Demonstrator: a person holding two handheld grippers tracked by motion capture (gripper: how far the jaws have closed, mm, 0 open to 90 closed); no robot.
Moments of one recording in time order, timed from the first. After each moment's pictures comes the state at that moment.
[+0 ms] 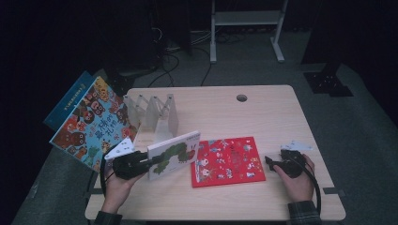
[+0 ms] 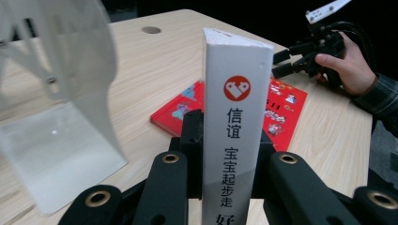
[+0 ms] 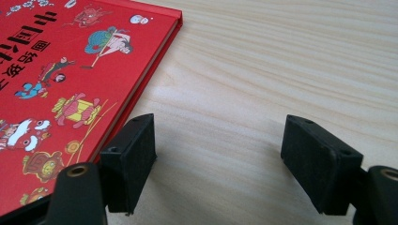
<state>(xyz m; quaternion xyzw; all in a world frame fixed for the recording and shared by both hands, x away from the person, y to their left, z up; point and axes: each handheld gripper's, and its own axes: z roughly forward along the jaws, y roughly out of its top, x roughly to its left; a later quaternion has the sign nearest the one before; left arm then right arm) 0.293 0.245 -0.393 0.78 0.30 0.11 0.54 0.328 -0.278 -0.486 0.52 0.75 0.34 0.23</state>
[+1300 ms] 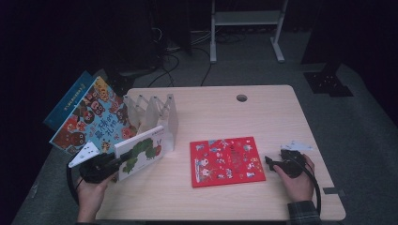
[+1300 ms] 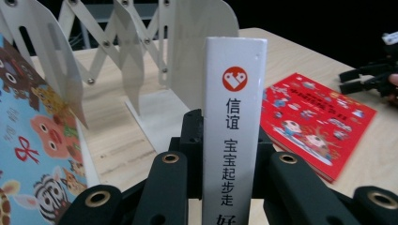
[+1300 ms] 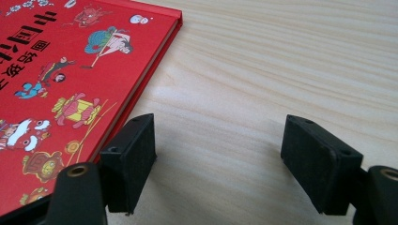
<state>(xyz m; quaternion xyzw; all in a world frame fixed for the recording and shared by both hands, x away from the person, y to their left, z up) 0.279 0.317 -0.390 0.73 0.38 0.21 0.53 0.328 -0.278 -0.486 0.52 0.75 0.34 0.23</state>
